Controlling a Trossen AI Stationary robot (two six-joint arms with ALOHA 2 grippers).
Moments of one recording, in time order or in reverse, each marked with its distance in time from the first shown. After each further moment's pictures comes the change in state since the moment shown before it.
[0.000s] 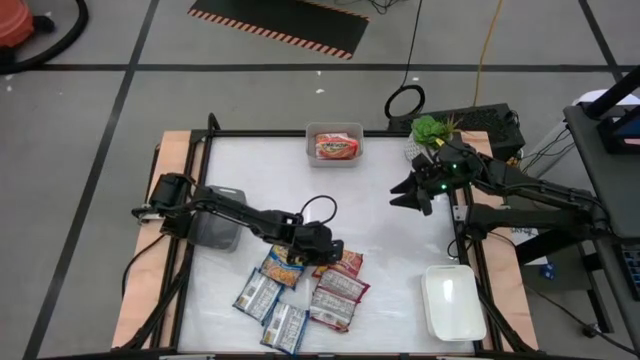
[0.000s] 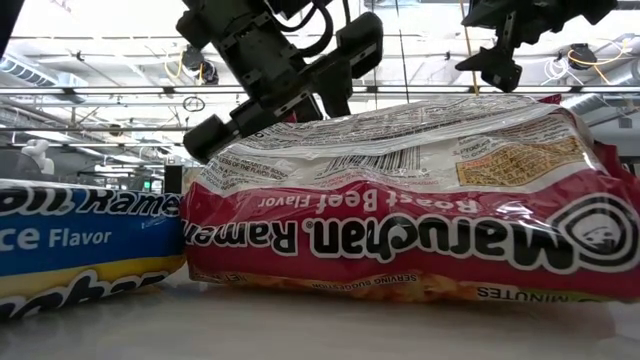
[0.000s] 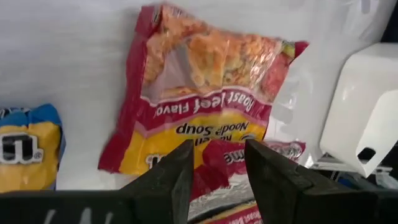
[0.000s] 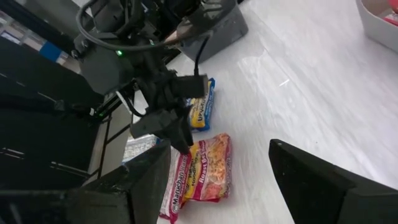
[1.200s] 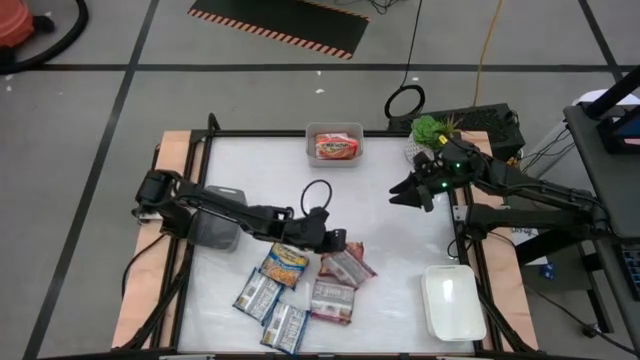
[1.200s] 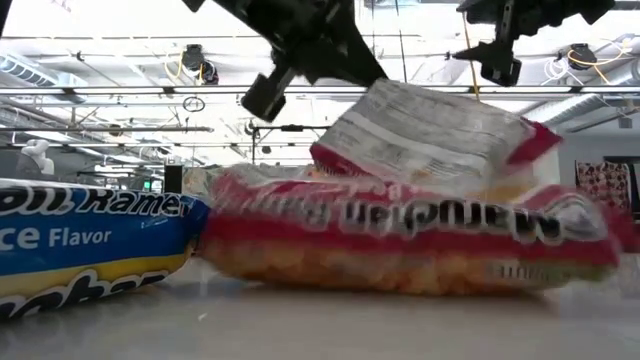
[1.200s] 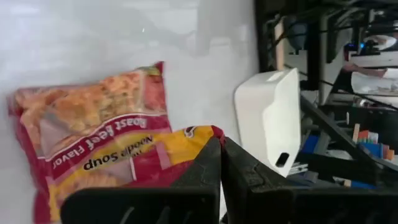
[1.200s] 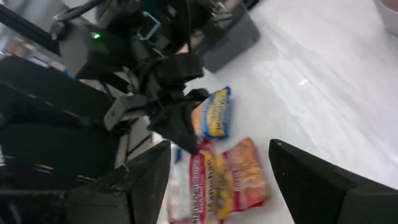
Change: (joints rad) left arm -0.005 -0.103 0.001 0.175 -0.259 0.198; right arm 0.001 -0.007 0.000 0.062 -0.033 0.121
